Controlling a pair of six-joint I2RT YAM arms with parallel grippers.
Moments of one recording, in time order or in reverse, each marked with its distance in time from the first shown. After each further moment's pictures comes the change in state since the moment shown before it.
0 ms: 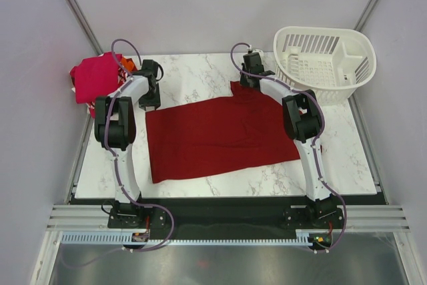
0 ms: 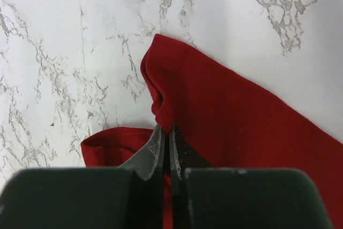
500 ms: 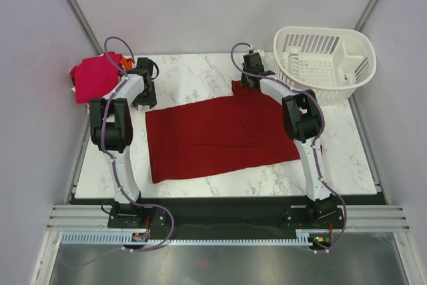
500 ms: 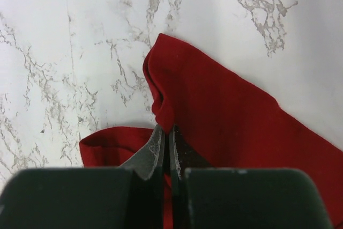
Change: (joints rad) left arm 0.019 -0.074 -0.020 -0.042 -0.069 -0.025; right arm 0.000 0.000 0.000 -0.002 0.047 0.001
